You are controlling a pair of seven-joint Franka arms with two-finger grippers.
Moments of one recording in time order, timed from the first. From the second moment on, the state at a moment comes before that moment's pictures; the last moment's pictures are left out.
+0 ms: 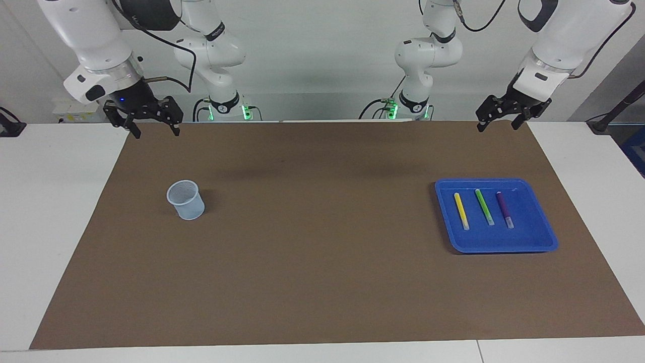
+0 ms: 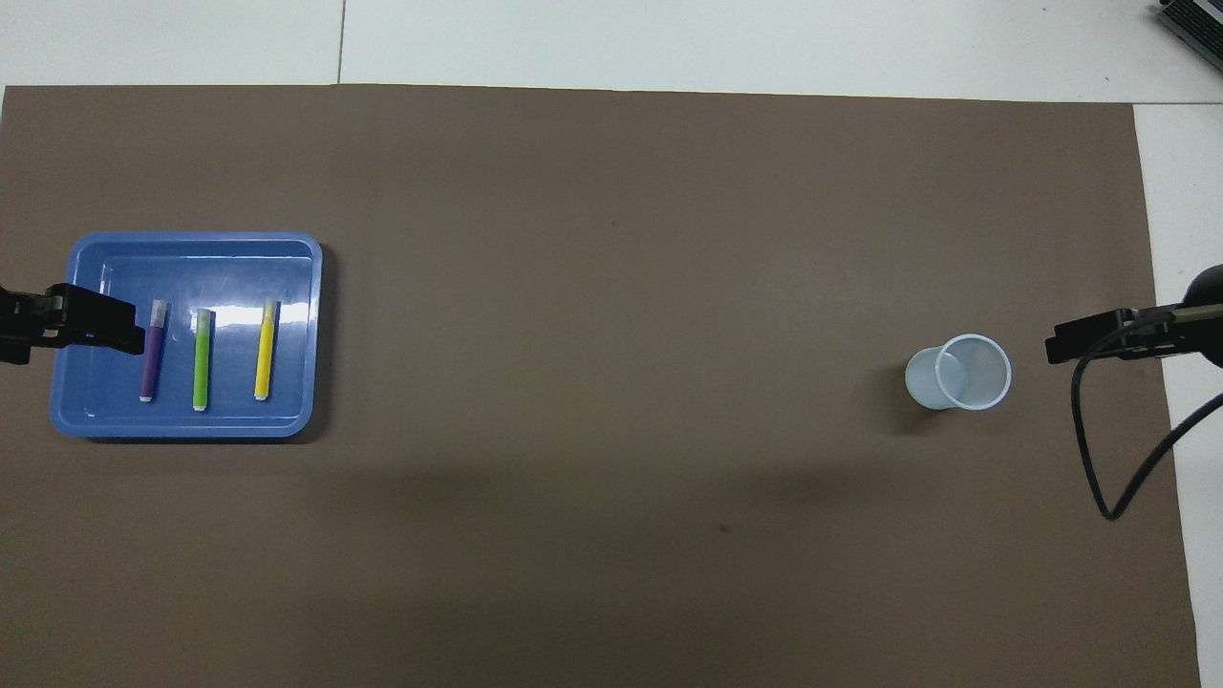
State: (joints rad) left arm 0.02 -0.05 -0.06 -1.61 -0.03 1.50 -0.06; right arm 0.07 -0.09 -0.09 -1.70 0.01 1.59 -0.06
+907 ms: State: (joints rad) left arm 0.05 -0.05 -0.05 -1.64 -0.03 1.56 -0.05; right arm 0.16 -0.15 -0.09 -1.77 0.03 1.59 -0.06
